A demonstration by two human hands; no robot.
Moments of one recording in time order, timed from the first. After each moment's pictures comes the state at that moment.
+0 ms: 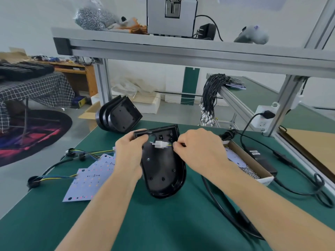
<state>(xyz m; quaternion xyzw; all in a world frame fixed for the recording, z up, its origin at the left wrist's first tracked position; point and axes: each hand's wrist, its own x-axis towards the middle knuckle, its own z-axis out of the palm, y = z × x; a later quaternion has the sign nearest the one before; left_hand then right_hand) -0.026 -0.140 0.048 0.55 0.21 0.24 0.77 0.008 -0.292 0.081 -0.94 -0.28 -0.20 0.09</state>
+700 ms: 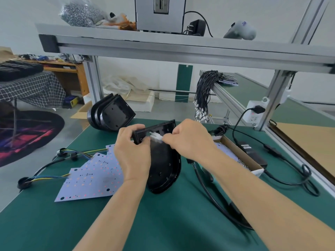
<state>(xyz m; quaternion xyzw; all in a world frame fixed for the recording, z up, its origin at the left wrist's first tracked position) -0.029 -0.170 0.038 0.69 0.17 0.44 0.55 0.001 -0.287 0.101 -0.93 -0.21 -0.04 0.31</state>
